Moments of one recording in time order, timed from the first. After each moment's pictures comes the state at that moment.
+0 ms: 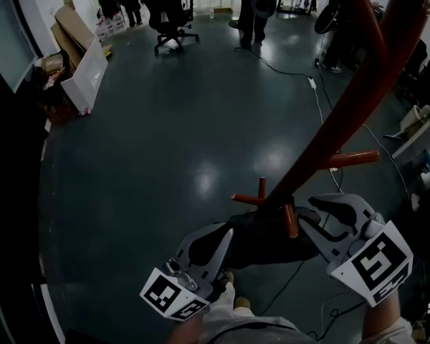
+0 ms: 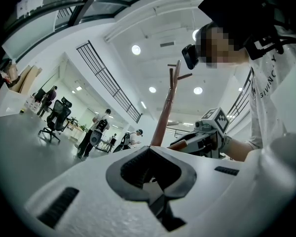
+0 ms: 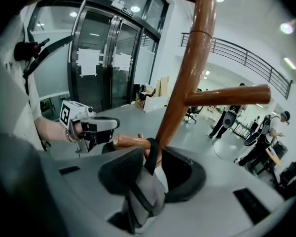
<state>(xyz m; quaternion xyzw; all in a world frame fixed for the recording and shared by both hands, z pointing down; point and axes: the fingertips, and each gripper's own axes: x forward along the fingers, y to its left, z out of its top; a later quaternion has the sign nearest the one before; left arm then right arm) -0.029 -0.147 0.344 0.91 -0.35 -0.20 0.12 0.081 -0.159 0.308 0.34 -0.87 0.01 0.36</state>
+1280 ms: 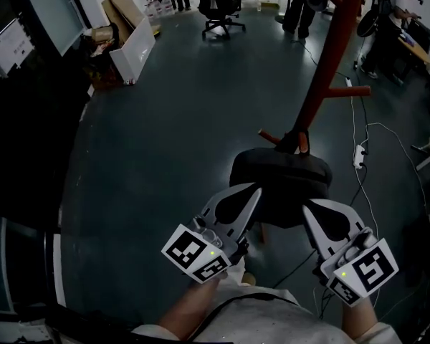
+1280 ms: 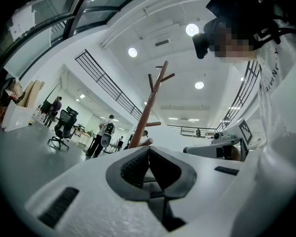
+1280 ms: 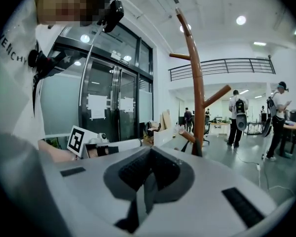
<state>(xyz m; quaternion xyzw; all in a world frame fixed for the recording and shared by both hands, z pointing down) -0.013 -0.038 0.327 0.89 -0.40 -0.18 0.09 0.064 -0.012 0.301 0.33 -0.94 0.03 0.11</state>
